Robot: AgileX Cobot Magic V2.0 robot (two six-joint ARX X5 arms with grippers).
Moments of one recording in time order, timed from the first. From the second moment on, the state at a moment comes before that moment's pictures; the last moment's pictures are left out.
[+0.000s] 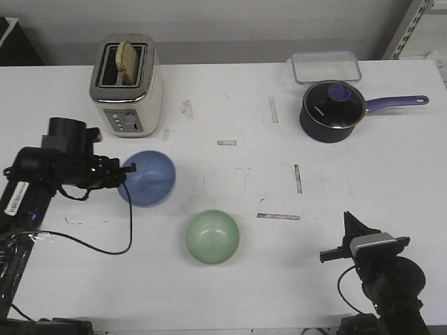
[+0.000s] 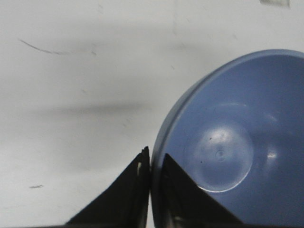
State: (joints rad) left arm -0.12 1.46 1.53 -1.04 0.26 -0.16; right arm 0.10 0.28 0.49 -0.46 -0.02 -0.05
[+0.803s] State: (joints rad) left arm -0.62 1.64 1.53 -1.00 0.21 -0.09; right arm 0.10 0.28 0.49 -0.46 -0.02 -0.05
